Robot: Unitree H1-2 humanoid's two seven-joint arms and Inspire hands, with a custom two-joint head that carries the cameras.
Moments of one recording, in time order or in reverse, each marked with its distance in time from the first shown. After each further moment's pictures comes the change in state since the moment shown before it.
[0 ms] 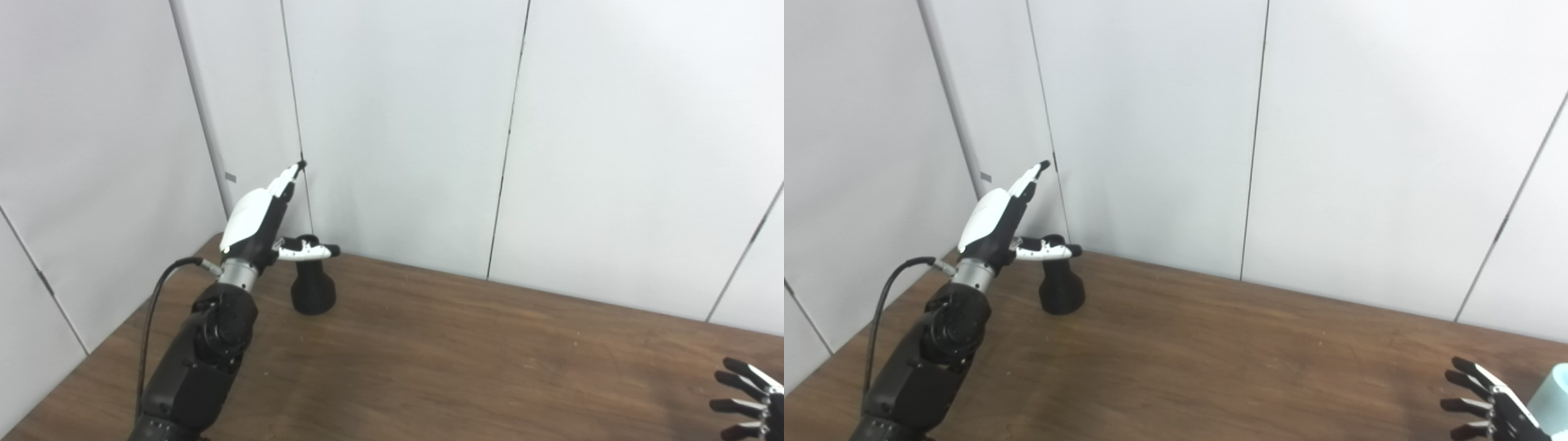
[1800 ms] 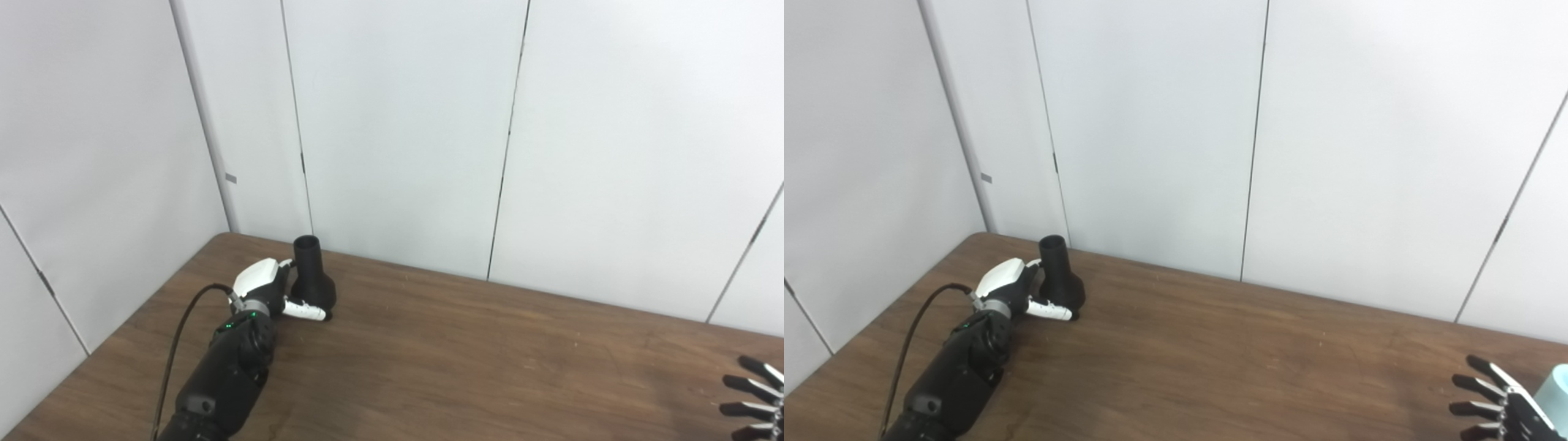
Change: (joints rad) left arm -0.050 -0.039 -0.122 0.229 0.200 0.364 -0.224; right arm 0.011 -0.010 -0.021 -0.041 0.037 0.037 0.019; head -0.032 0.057
